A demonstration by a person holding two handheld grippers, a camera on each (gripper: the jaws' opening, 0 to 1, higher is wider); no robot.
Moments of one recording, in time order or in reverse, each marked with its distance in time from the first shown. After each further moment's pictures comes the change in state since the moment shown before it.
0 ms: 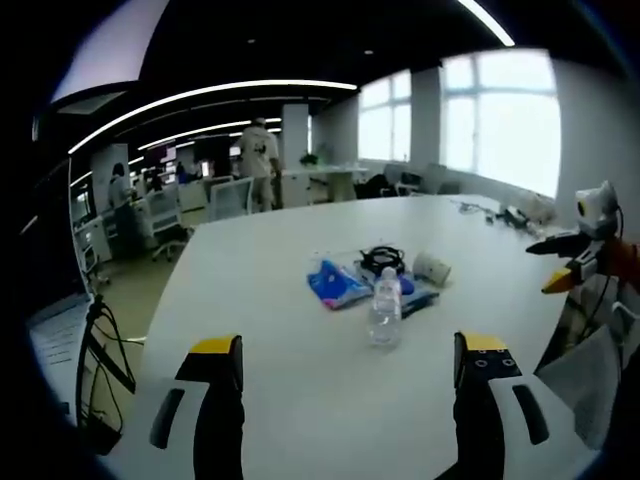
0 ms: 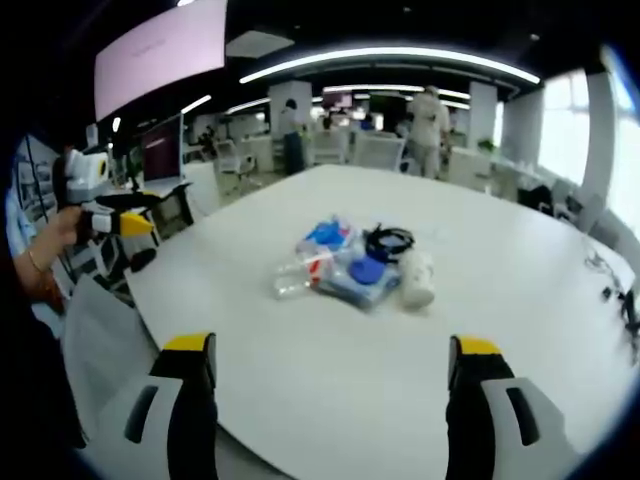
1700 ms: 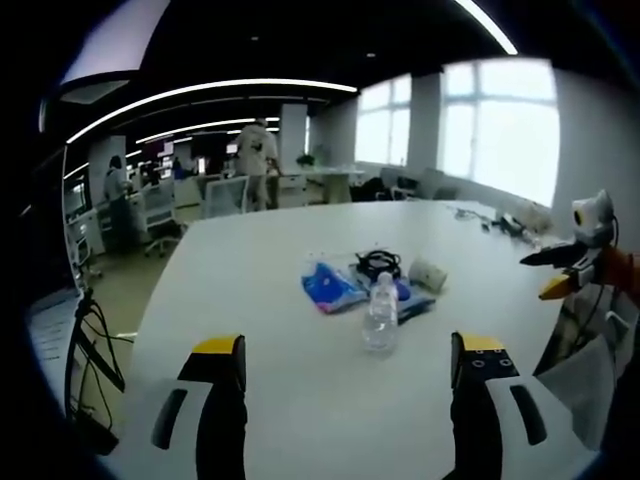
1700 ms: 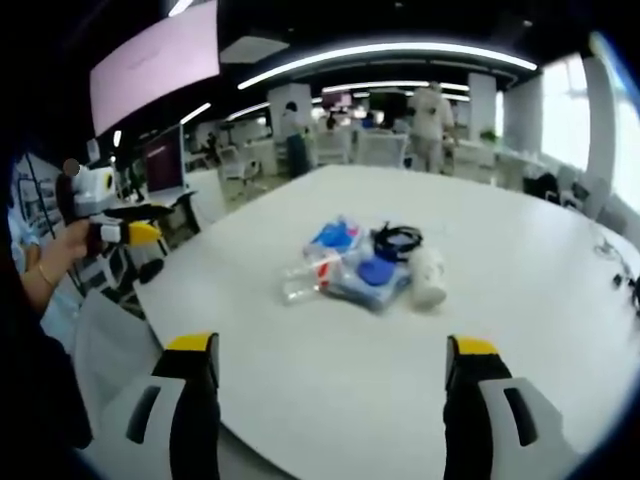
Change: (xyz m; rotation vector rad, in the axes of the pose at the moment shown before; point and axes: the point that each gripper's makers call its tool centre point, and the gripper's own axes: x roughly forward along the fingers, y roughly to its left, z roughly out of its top) left arm 0.011 0.002 0.002 -0.034 -0.008 -0.035; right arm 0.007 0.005 0.004 0.055 -0.001 0.044
